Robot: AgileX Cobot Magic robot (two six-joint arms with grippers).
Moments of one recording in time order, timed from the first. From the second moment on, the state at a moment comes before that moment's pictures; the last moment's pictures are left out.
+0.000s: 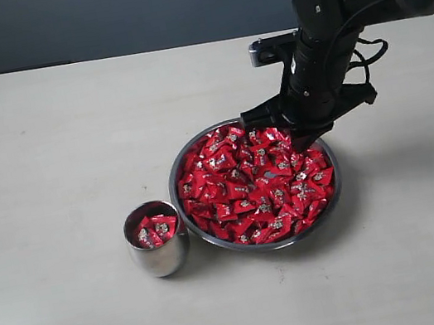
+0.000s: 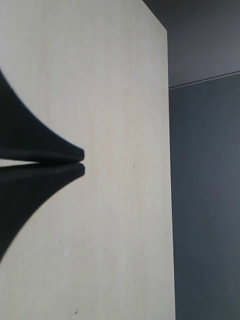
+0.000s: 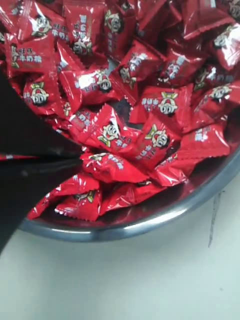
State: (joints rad) left arm 0.17 0.00 0.00 0.04 0.29 -0.02; right arm 0.59 1.93 -1.30 0.02 0.86 0.27
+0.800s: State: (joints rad) left arm 0.17 0.00 0.00 0.04 0.29 -0.02; right arm 0.59 1.99 -1.30 0.03 0.79 0.29
